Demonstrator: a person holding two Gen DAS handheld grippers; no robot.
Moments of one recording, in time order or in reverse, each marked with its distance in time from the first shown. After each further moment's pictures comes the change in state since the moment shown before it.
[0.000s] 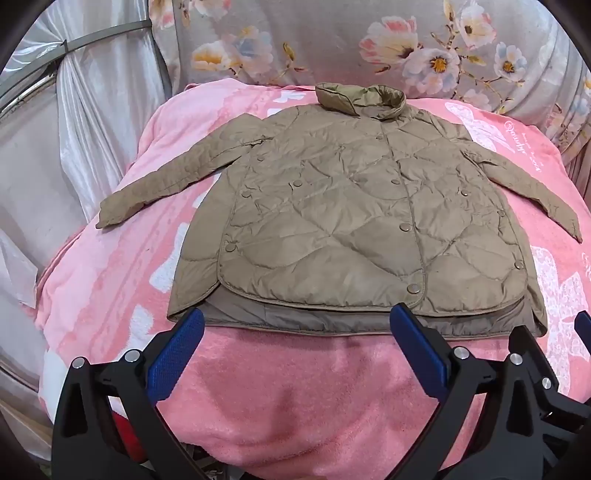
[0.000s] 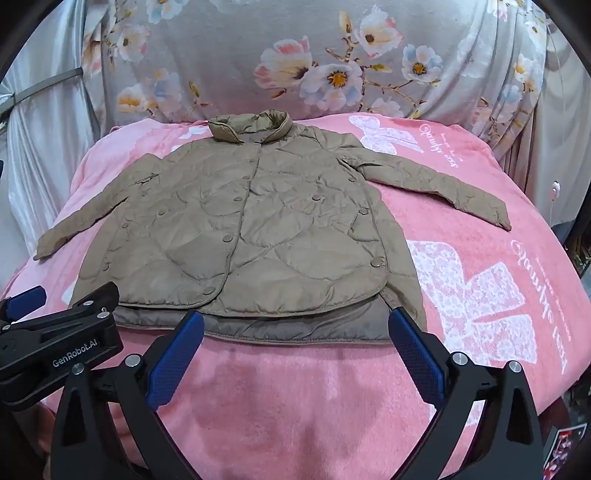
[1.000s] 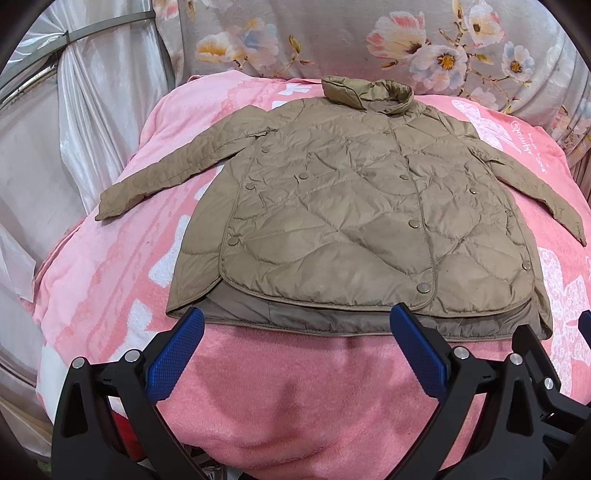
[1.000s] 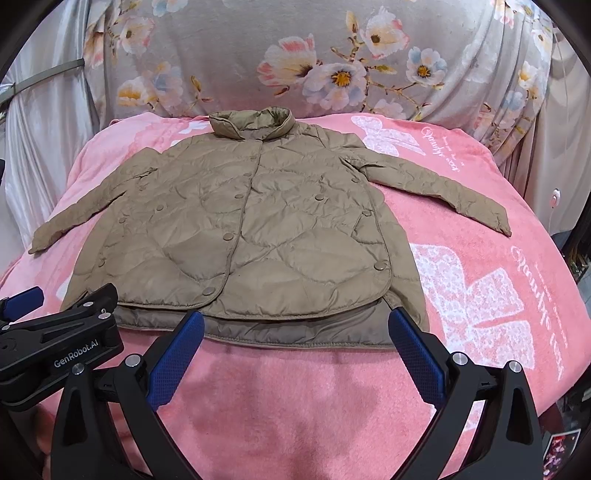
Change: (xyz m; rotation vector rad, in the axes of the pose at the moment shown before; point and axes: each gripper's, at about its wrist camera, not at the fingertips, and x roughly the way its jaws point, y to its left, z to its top) left arm 0.011 0.006 0.003 -0.013 0.020 0.015; right arm 0.008 0.005 0.004 -0.016 -0.001 -0.011
